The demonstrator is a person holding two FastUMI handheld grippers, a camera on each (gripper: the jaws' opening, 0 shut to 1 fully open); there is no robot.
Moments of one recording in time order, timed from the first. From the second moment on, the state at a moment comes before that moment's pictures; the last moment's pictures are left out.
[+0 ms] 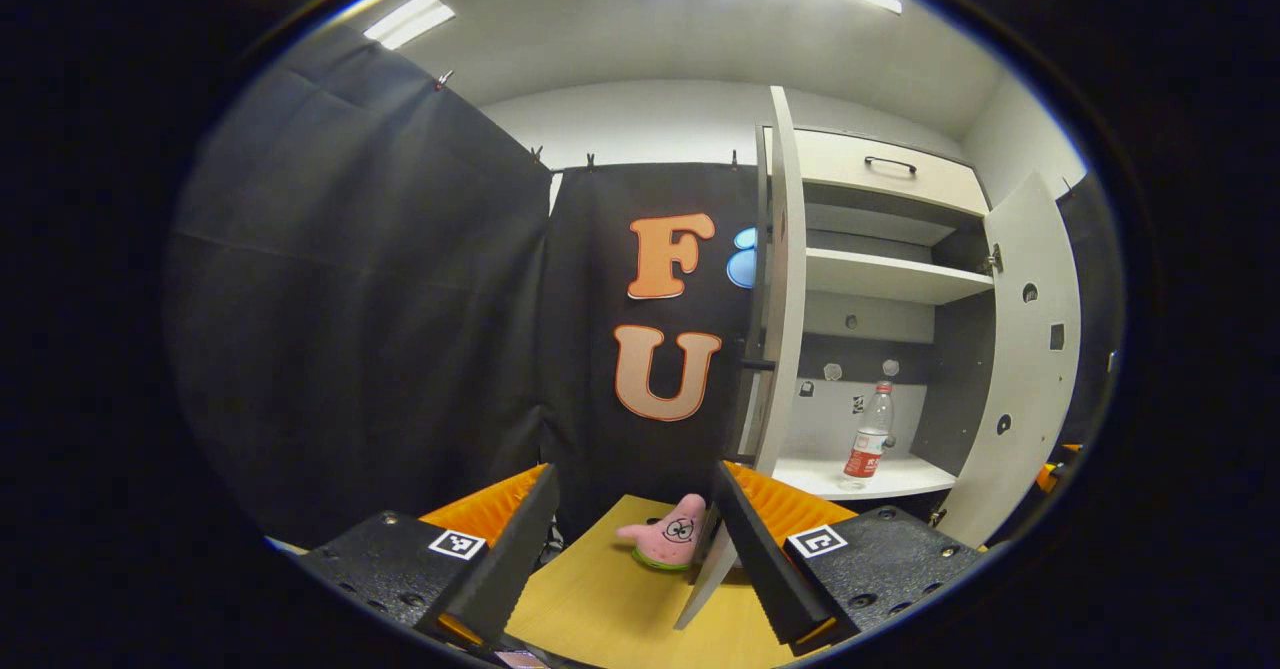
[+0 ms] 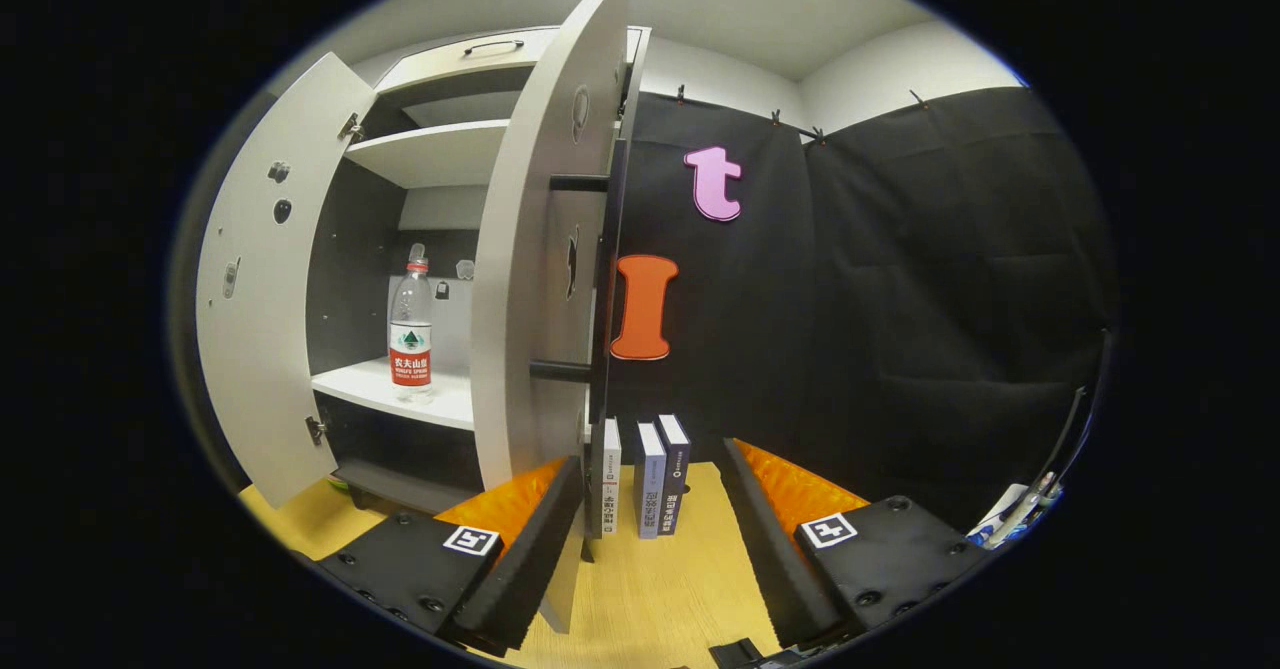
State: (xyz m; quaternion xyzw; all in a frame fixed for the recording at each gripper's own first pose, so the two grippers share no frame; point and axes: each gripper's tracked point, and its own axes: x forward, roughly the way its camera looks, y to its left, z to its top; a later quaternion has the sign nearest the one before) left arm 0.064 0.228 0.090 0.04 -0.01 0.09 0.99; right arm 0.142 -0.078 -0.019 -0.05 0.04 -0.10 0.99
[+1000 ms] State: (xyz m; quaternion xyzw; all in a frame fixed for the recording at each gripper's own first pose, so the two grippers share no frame) left arm 0.066 0.266 0.067 0.04 0.02 0.07 1.00; right arm 0.156 0.018 -0.024 -0.05 0.03 -0.07 1.00
